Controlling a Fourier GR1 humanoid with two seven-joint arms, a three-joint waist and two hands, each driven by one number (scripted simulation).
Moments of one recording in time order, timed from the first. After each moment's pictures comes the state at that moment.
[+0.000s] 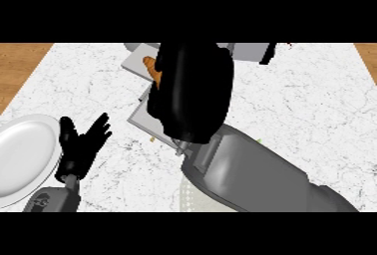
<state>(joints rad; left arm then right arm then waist) -0.11 0.24 -0.07 -1.32 0.20 0.05 0.31 -1.03 -0.02 0.54 -1.51 1.10 -0.13 1.24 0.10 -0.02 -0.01</state>
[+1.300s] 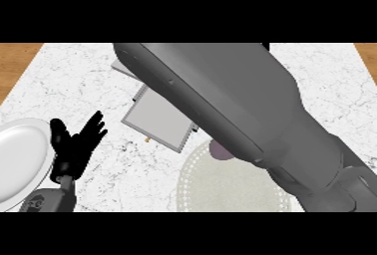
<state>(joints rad) -0.10 0.24 -0.04 -1.33 0.19 0.06 0.27 -1.60 -0.01 0.28 -0.89 0.91 -0.06 1.21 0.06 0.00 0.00</state>
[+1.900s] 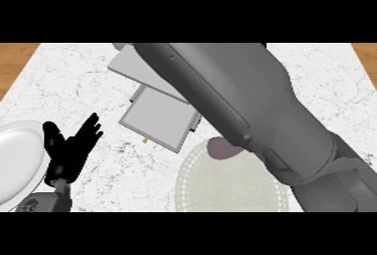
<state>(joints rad) -0.08 0.25 -0.02 -1.35 0.20 0.04 0.27 -1.62 -0.01 0.28 -0.70 0.89 -0.18 1.14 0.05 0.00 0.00</state>
